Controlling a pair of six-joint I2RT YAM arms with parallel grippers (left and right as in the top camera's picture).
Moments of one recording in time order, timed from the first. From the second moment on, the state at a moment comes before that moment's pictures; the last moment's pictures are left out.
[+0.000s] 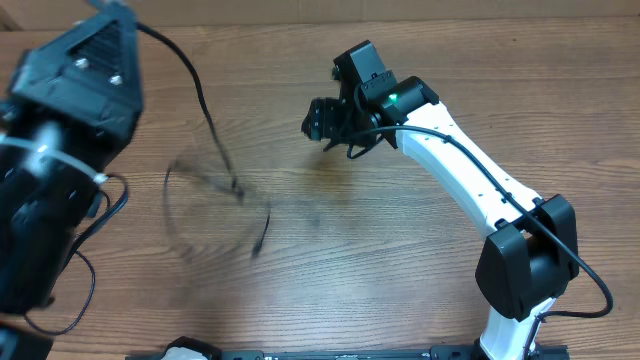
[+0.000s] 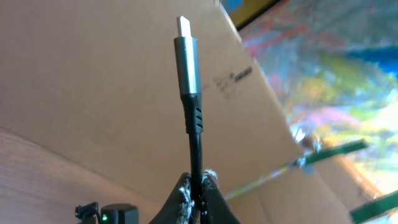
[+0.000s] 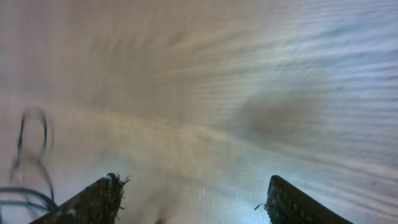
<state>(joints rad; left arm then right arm) -0.33 1.31 2.39 -1.05 -0.04 -0.97 0.52 1.95 1.71 -0.83 -0.30 0.55</state>
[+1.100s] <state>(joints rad) -0.28 1.78 2.38 -1.40 0.48 -0.49 0.37 1.83 1.71 -1.16 -0.57 0.04</state>
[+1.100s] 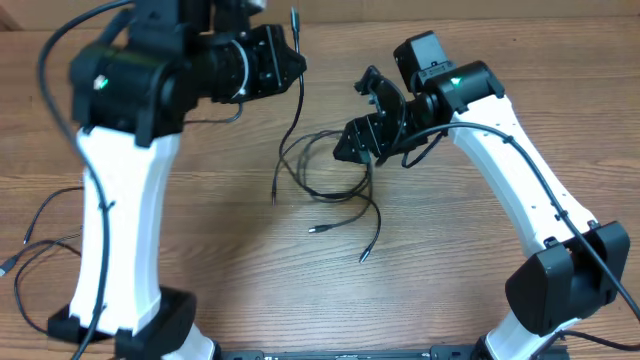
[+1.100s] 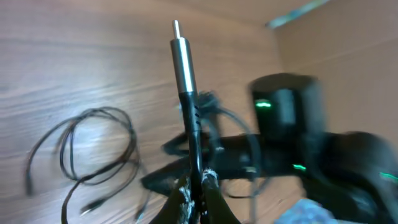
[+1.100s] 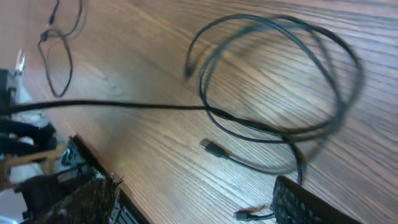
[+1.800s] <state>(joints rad) -0.30 1.98 2.38 -1.55 0.03 -0.28 0.36 1.83 1.71 -1.19 -0.26 0.32</state>
